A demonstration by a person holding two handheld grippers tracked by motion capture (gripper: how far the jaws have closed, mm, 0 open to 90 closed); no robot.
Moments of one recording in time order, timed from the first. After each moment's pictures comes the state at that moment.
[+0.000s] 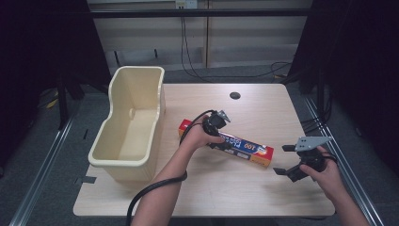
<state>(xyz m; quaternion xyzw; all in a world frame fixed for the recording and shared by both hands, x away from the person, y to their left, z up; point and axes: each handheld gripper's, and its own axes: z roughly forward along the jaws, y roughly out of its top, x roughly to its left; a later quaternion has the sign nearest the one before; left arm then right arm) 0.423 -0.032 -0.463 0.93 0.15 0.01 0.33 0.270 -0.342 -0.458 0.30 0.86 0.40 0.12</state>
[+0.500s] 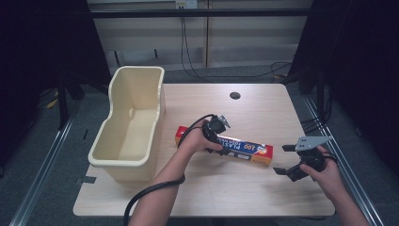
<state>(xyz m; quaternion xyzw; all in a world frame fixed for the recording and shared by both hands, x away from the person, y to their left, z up) 0.412 -0.030 -0.466 0.95 0.13 0.00 0.29 0.271 -0.342 -0.458 0.30 0.86 0.40 0.12</state>
